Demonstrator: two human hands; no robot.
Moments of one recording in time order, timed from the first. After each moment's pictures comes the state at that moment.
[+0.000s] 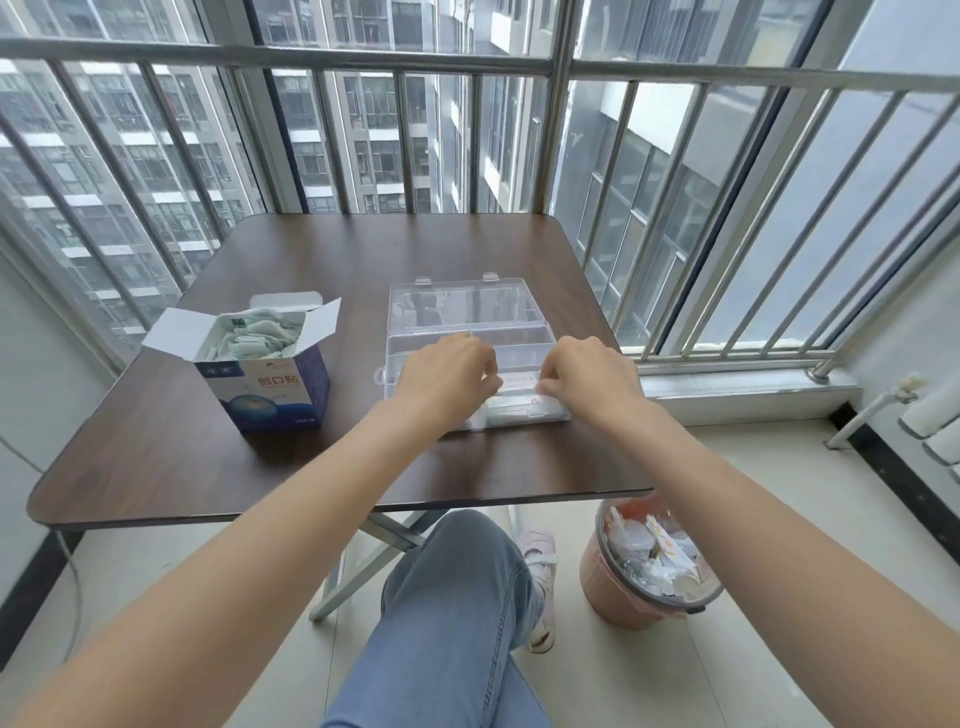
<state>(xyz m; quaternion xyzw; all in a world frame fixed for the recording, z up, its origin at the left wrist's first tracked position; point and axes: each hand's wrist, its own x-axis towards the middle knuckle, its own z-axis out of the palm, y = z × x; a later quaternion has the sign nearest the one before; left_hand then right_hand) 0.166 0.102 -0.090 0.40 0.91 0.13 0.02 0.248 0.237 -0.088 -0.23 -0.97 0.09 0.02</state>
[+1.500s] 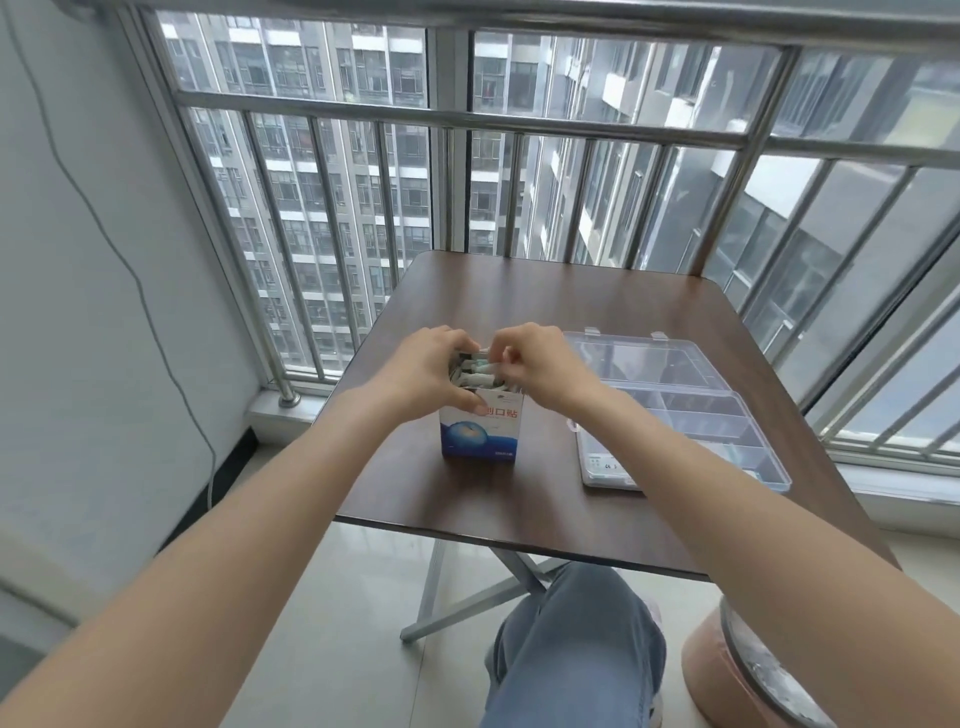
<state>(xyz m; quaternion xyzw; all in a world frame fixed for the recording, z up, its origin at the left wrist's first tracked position) 0.054 -0.091 -0.056 0.31 0.92 0.25 0.03 0.102 0.058 -0.051 0.02 -0.97 0.21 0.09</state>
